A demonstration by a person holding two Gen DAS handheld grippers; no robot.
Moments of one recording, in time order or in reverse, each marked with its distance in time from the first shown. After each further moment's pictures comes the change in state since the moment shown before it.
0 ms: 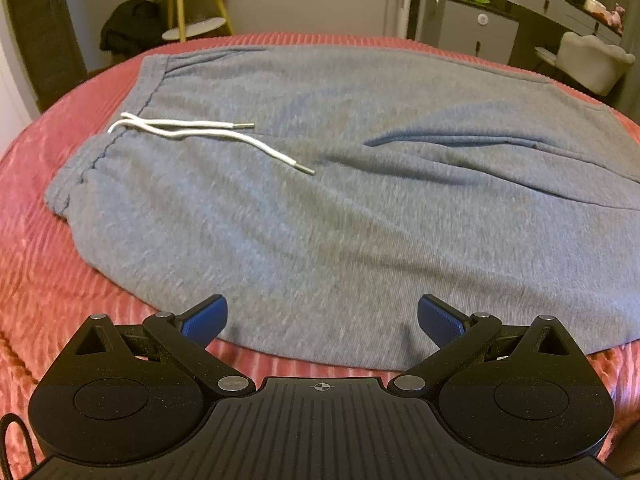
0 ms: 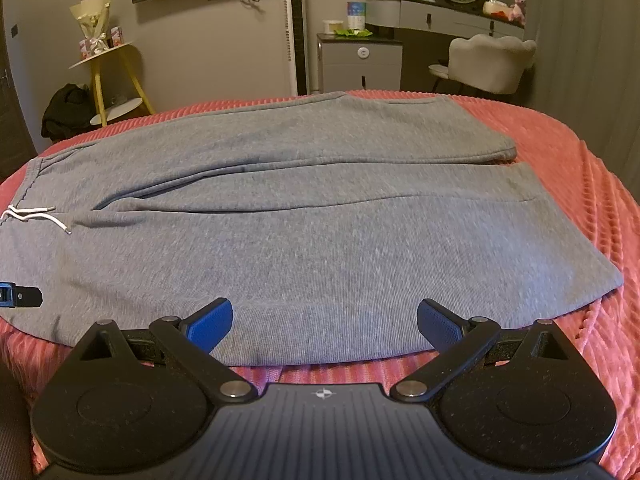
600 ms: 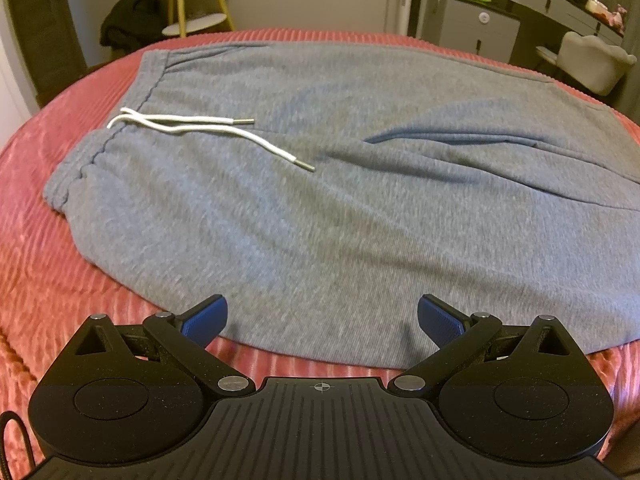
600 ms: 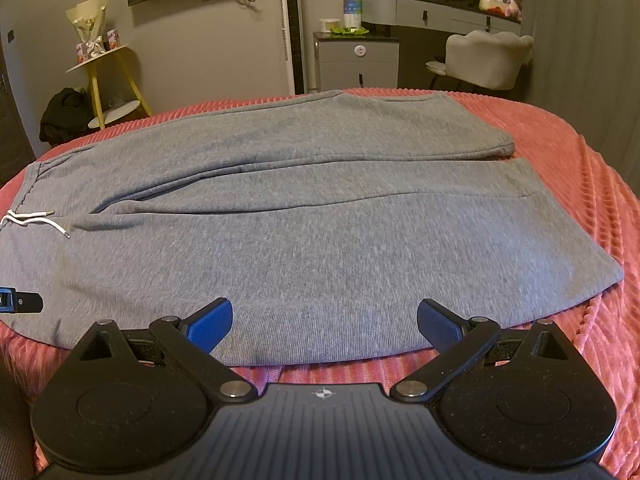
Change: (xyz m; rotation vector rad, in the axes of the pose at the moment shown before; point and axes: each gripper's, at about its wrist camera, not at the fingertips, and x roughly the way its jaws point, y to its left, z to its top) left arm -0.001 0.000 0.001 -0.008 0.011 -0.006; right arm 0.002 -0.002 0.000 0.020 0.005 0.001
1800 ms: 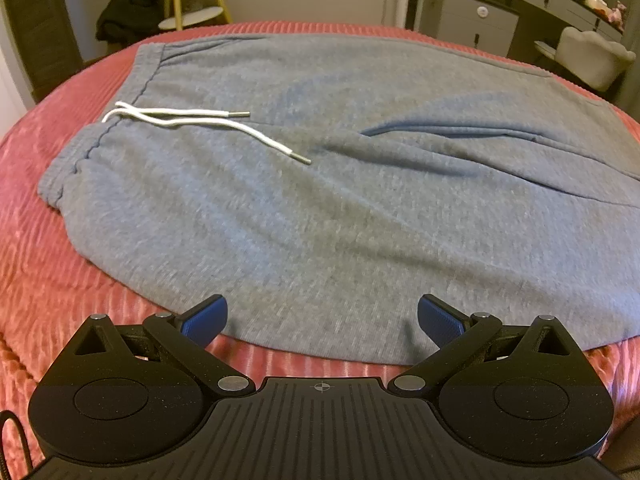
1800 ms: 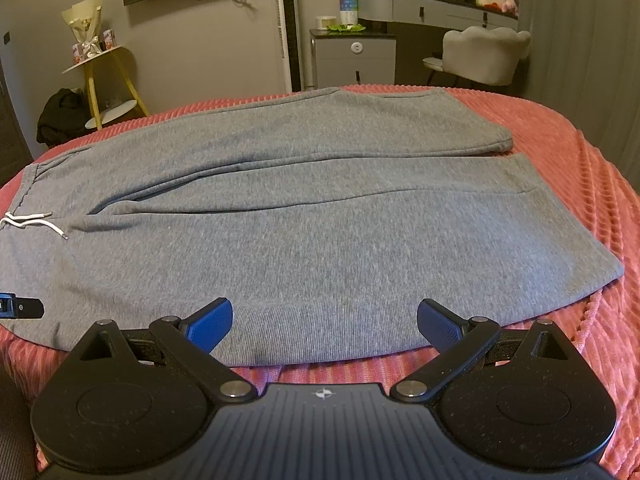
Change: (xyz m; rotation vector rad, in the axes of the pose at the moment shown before) left arm 0.003 -0.001 0.002 -0.004 0.026 -0.010; right arm 0.004 0.000 0.000 0.016 0.008 -0.004
